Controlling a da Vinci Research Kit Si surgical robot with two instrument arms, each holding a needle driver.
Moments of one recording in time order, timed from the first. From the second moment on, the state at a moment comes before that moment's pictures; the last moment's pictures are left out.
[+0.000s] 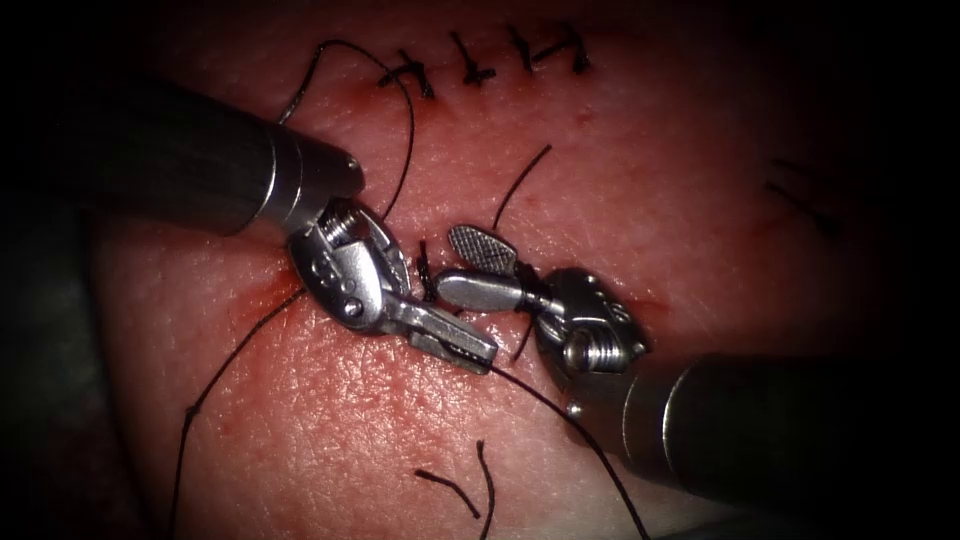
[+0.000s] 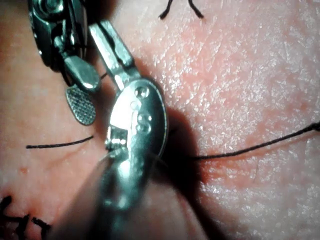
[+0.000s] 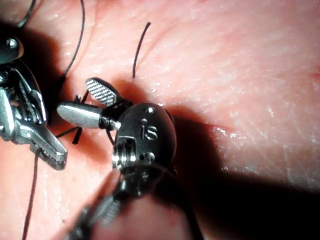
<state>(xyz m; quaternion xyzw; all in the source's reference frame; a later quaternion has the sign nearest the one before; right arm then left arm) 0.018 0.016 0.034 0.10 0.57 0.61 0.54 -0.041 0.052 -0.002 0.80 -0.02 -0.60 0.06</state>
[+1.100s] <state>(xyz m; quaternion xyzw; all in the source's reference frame) 0.016 0.017 0.037 -0.02 0.40 0.76 0.51 -0.043 0.057 0.003 0.74 -0.11 -0.66 0.03</state>
